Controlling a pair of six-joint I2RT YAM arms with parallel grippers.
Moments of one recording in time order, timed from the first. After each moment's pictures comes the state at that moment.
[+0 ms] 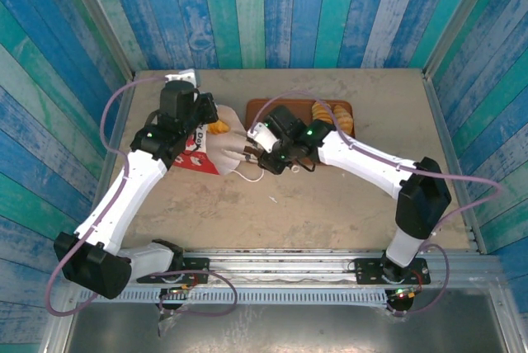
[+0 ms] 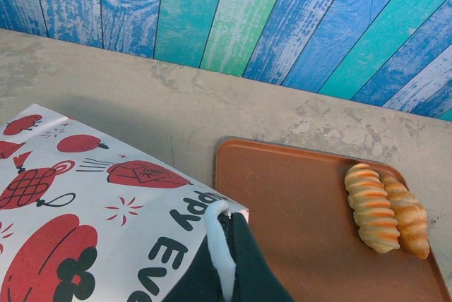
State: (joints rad) left arm -0.36 1.20 1.19 -0.45 -0.15 -0.41; right arm 0.86 1.73 1.46 -0.73 -0.09 -0.14
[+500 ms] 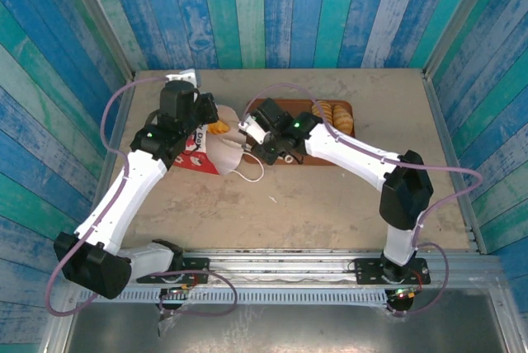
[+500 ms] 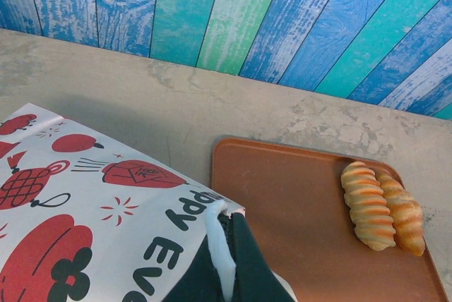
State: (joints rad) left arm -0.36 1.20 1.19 -0.44 -0.13 -0.42; right arm 0.87 1.86 1.63 -0.78 0.04 -0.15
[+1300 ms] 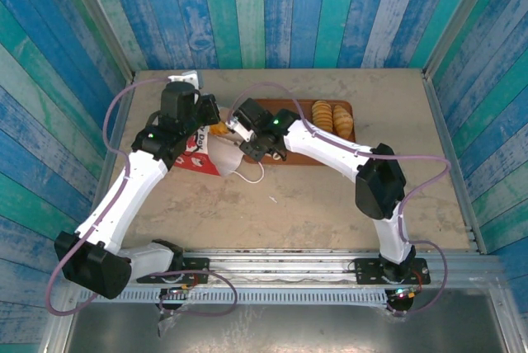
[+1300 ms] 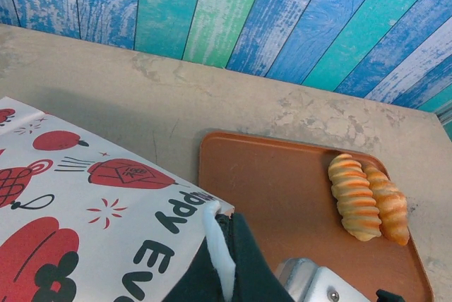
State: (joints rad) left arm -0.36 1.20 1.17 -0.43 -0.09 -0.43; right arm 0.90 2.04 1.81 -0.83 0.13 -0.10
